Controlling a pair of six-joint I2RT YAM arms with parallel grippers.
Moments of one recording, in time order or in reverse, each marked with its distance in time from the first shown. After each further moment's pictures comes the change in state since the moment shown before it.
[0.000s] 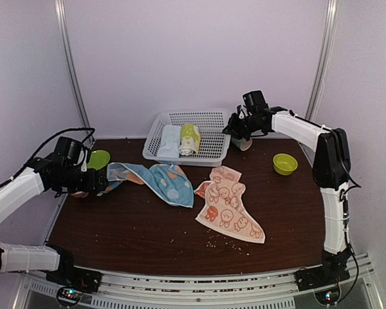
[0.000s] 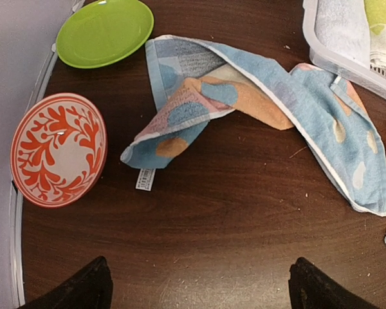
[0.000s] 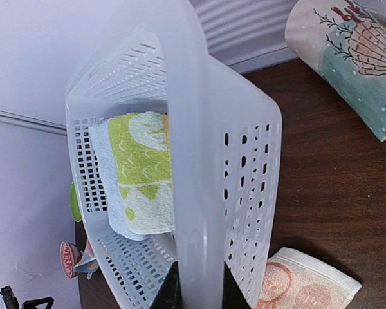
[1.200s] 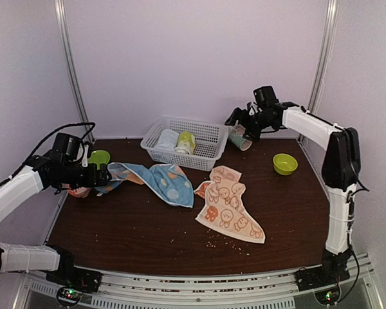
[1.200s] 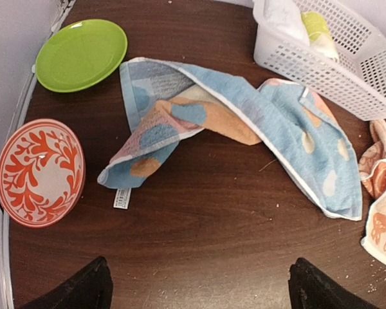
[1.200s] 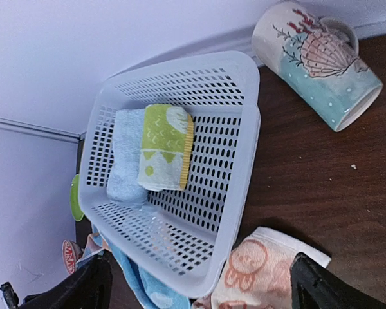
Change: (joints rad) left arm 0.000 0.017 0.028 0.040 0.070 0.017; right arm -0.047 -0.040 -0.012 -0.071 -0.017 -0.014
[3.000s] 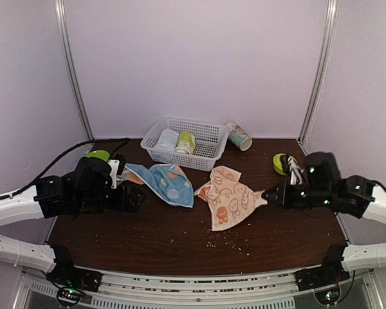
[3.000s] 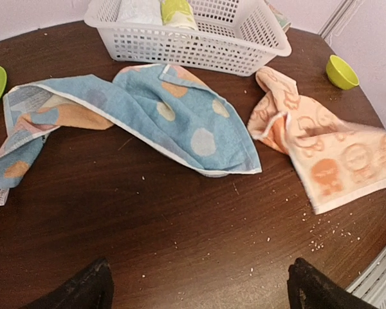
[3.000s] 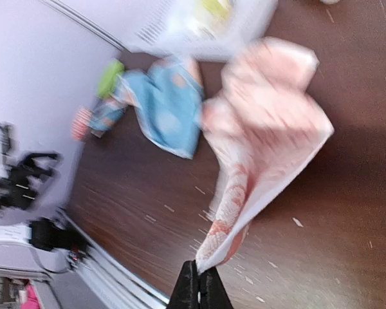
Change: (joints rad) left arm -0.669 -0.095 -0.104 0.159 -0.272 -0.271; right arm 0.467 -1.310 -1.299 0.066 0.293 0.077
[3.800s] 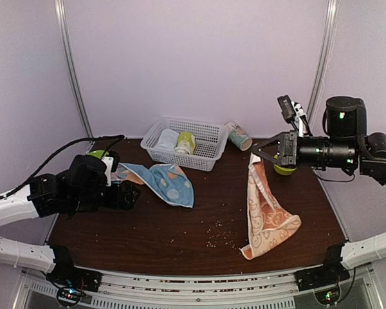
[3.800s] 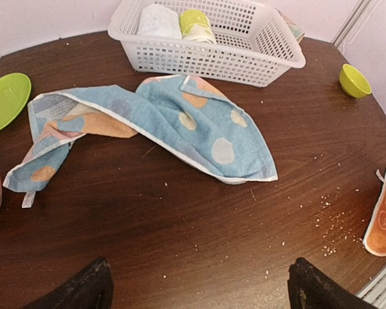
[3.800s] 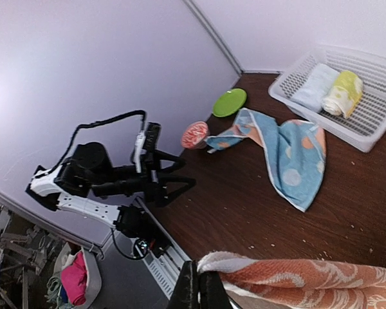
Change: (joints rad) left arm 0.000 -0.044 0.026 -0.073 -0.077 0.029; right arm 0.168 0.148 0.587 -0.122 -0.041 -0.143
